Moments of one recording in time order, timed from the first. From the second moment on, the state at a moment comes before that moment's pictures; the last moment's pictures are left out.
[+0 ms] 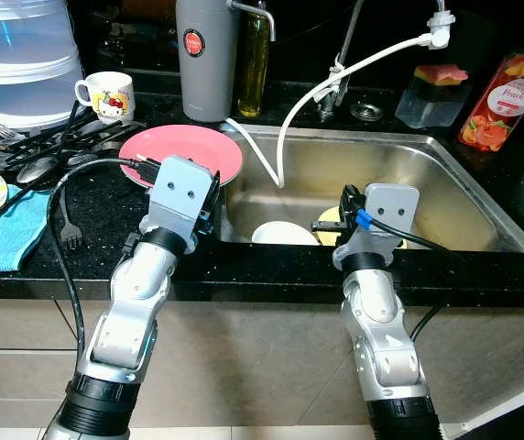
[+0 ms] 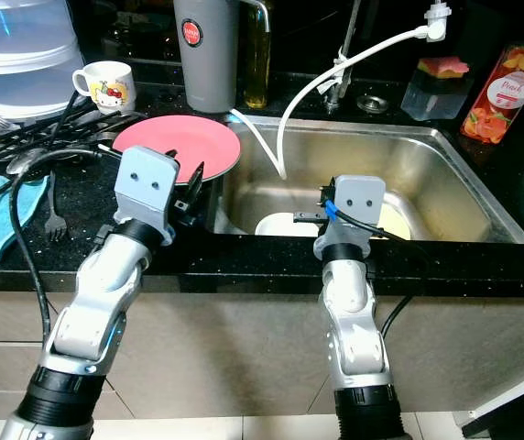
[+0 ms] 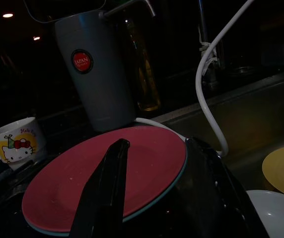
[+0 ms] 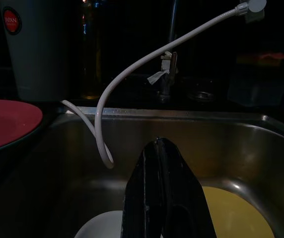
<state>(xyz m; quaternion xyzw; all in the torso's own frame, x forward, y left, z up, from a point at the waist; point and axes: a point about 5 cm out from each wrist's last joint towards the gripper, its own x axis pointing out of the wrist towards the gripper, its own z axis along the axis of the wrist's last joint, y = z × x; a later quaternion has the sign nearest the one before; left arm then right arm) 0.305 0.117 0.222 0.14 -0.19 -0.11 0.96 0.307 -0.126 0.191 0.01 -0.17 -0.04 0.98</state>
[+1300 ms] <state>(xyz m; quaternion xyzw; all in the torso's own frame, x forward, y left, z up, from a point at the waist) 0.305 0.117 0.222 0.14 -0.19 -0.11 0.96 0.307 -0.125 0.191 0.01 -0.17 -0.04 0.98</state>
